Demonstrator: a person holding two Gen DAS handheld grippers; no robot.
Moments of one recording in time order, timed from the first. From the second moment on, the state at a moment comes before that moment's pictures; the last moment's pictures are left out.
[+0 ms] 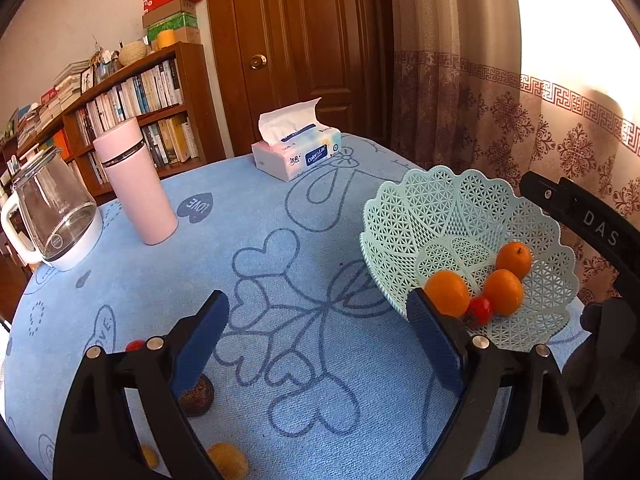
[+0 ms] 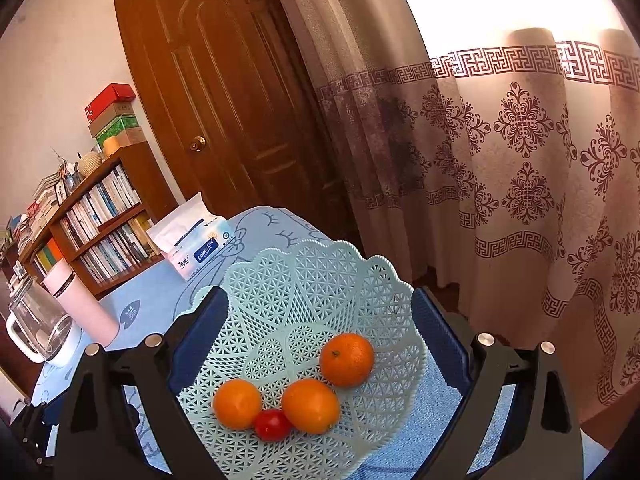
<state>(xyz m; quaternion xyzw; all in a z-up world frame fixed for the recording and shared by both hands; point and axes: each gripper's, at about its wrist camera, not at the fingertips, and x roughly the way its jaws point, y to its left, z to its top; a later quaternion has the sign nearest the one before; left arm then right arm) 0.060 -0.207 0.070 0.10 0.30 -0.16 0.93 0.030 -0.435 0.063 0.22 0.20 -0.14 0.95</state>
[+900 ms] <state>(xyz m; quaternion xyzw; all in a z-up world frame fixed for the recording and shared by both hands) 0.035 -0.142 0.075 0.09 0.29 -0.08 0.95 0.028 -0.418 0.070 0.19 0.18 -0.10 0.96</state>
